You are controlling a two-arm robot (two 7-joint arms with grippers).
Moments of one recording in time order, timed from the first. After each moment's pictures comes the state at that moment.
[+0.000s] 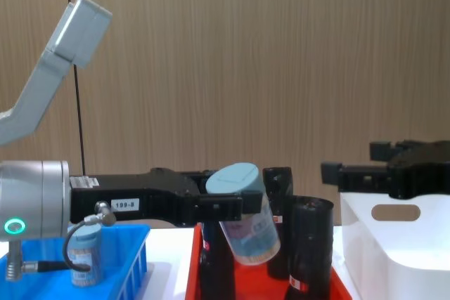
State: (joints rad) left arm -0.39 0.41 0.36 -1.37 -0.40 0.11 -0.90; right arm 0.10 0.38 -0.23 -1.75 0.28 0.23 0.46
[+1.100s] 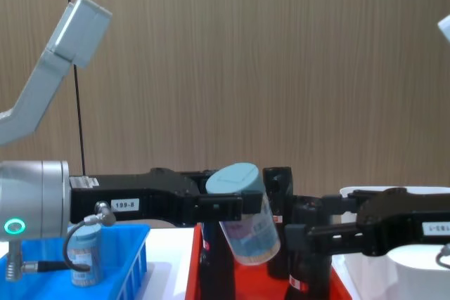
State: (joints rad) left arm -0.39 0.41 0.36 -1.37 -0.40 0.11 -0.90; right arm 0.20 0.37 -0.28 -1.61 0.23 0.29 0.72
